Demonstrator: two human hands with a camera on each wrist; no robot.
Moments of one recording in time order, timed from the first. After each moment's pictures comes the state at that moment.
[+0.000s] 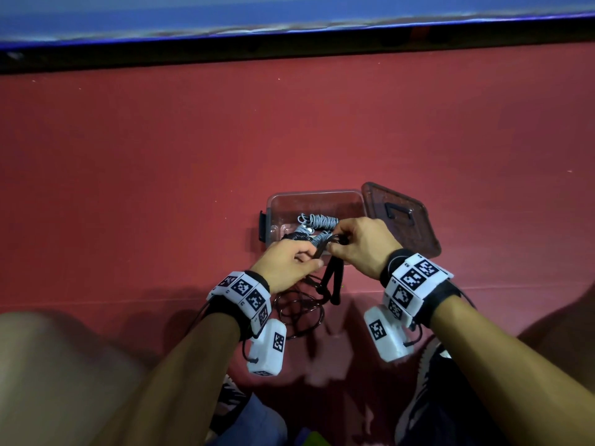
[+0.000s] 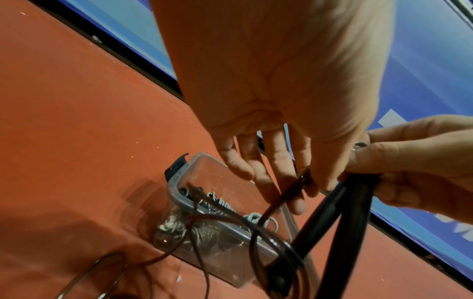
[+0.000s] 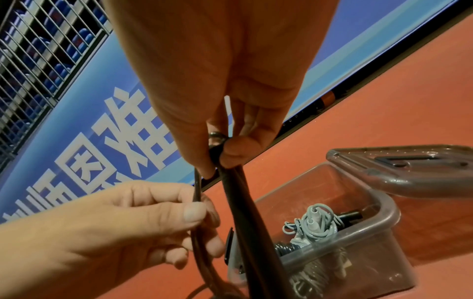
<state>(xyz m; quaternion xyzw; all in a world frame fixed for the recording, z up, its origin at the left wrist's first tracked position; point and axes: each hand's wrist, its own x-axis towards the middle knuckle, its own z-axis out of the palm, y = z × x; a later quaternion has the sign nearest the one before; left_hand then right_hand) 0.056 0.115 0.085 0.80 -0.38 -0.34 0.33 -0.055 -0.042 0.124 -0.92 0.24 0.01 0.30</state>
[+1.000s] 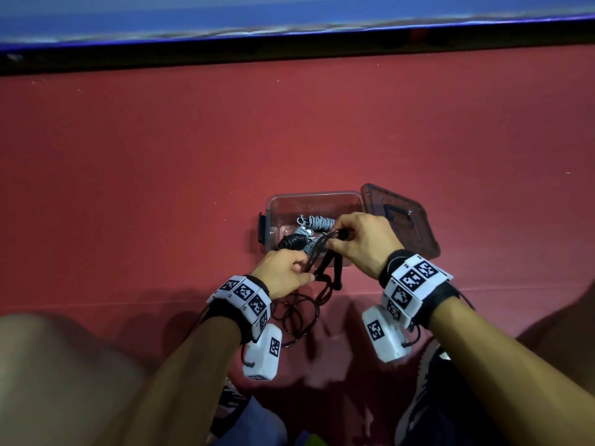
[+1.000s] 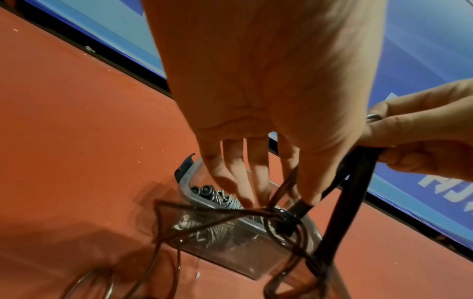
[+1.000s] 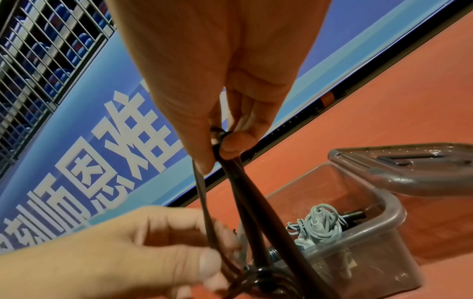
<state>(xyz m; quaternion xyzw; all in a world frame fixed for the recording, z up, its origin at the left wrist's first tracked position) 0.063 0.119 0.066 0.82 -0.37 -0.35 0.26 -0.054 -0.042 0.129 -0.92 0.24 -0.04 0.31</state>
